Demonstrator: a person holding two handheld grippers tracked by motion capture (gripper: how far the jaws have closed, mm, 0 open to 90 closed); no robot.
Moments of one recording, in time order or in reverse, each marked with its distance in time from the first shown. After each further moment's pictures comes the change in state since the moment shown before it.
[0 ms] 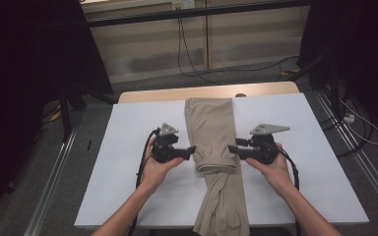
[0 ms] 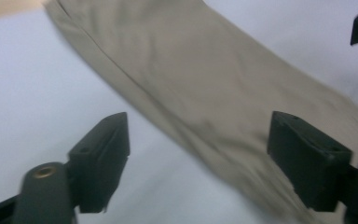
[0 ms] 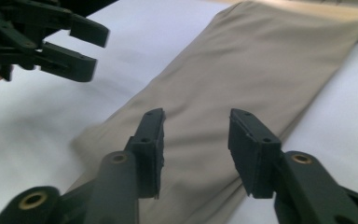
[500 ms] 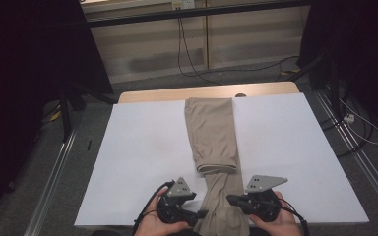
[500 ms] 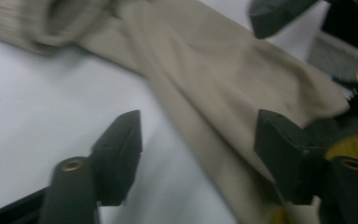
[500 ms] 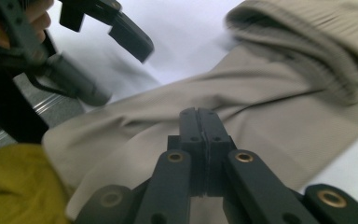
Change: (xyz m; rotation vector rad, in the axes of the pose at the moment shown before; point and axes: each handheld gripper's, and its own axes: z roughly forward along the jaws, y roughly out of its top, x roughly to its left) left arm -0.104 -0.077 -0.038 0.173 -0.284 0.175; right arm 0.097 -0.070 -0.044 0.151 0.144 -0.103
